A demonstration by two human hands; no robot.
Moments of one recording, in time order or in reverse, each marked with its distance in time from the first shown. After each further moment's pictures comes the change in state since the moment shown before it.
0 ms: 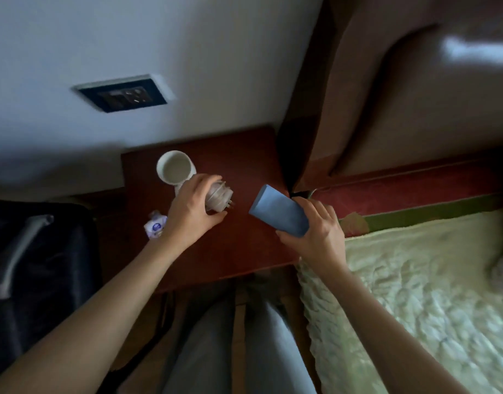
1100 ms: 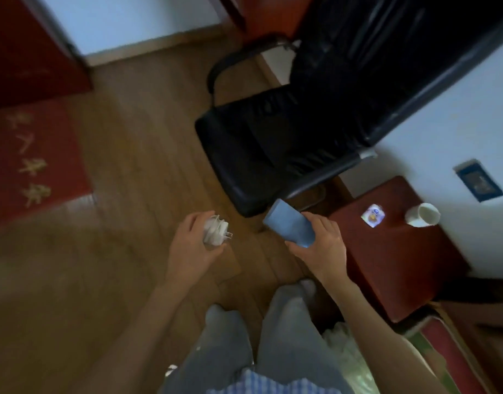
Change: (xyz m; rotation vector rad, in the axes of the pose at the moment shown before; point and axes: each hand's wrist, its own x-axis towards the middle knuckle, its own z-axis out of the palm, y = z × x) left_hand -0.656 0.144 -0.091 -0.137 0.999 -1.092; right_hand -0.344 -0.295 -0.023 0.013 -0.608 -1.118
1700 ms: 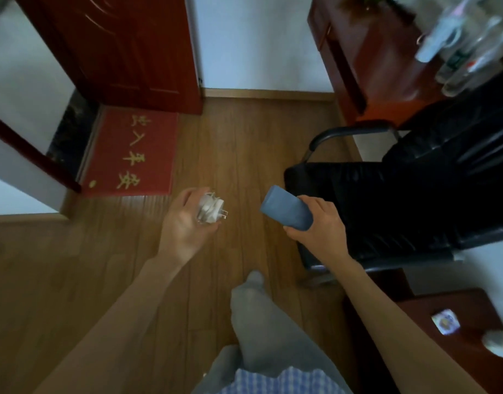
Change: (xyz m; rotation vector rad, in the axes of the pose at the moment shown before) left_hand 0.017 -0.092 -0.210 0.097 0.441 -0.064; right_hand 0.112 -0.231 0.062 0.035 -0.097 -0.453
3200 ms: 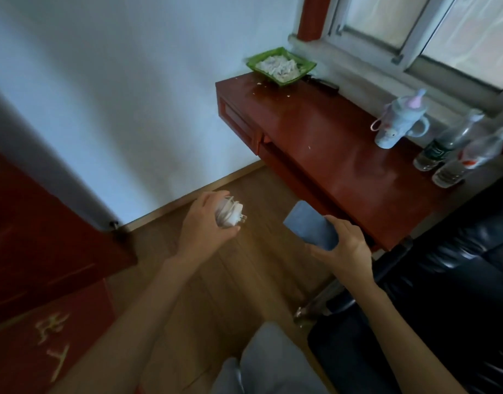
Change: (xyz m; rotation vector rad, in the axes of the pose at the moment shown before) left_hand 0.789 -0.037 0.200 -0.116 -0.472 0.314; right_hand 0.615 0.119 0.033 -0.053 0.370 0.587
